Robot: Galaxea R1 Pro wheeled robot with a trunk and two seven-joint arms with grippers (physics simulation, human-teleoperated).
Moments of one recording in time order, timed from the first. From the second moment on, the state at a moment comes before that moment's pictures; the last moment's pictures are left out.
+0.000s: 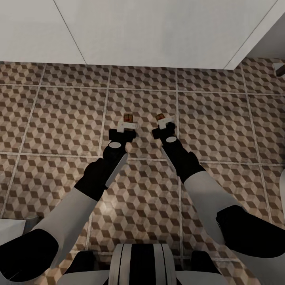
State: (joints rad) left arm -1.07 -0.12 -0.47 -1.13 0.19 0.49 0.48; right arm -1.22 0.17 0.27 -0.73 0.16 0.27 -0.14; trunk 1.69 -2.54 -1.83
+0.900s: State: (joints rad) left arm -1.06 -0.10 -0.58 -1.06 0.19 0.39 0.48; right arm -1.22 0.17 0.27 -0.73 0.15 0.26 -0.13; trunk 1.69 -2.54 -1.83
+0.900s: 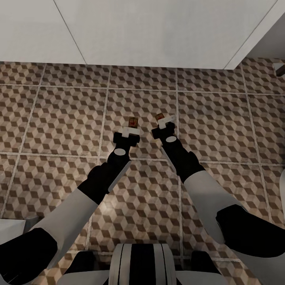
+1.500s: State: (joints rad) left arm -1.06 -0.11 -0.58 -1.06 0.19 0.39 0.48; right arm -1.22 0.17 0.27 -0.73 0.16 0.26 -0.13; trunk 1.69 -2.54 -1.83
